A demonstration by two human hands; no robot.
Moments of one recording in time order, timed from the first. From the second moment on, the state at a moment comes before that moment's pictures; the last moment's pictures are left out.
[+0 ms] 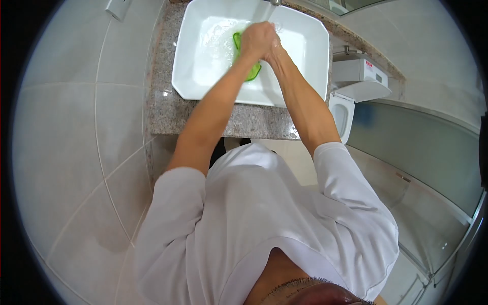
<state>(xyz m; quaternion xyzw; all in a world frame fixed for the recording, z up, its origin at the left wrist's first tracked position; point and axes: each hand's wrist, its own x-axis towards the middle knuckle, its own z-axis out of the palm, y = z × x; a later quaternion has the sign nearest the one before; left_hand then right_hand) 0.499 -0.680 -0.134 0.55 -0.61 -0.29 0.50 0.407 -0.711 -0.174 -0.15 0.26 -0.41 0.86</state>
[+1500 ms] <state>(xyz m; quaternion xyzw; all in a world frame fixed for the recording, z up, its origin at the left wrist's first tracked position) 0.539 -0.688 -0.105 0.46 -0.66 -0.35 0.48 0.398 -0.691 -0.091 -0.21 0.47 -0.50 0.70</state>
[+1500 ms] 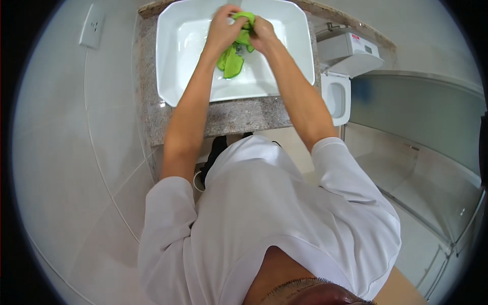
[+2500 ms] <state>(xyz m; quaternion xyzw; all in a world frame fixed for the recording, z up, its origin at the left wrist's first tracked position) 0.505 -0.718 -0.137 0.42 -0.43 -0.64 0.47 0.365 -0.704 -0.116 -0.32 0.46 -0.27 0.78</state>
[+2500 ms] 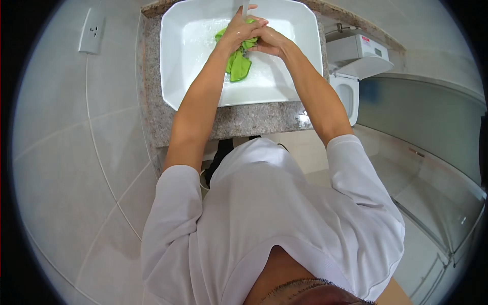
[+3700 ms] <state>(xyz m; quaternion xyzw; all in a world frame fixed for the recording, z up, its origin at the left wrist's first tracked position) 0.539 -0.686 -0.040 0.39 -0.66 -0.47 0.44 0.344 -0.690 -0.029 -0.76 0.48 -0.21 0.37</state>
